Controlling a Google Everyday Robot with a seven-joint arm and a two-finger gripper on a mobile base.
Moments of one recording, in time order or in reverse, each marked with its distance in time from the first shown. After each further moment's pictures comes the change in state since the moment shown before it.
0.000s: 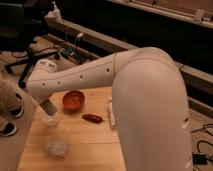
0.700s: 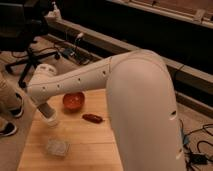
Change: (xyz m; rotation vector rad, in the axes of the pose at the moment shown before) arm 0.000 0.012 0.021 -0.040 -0.020 0.001
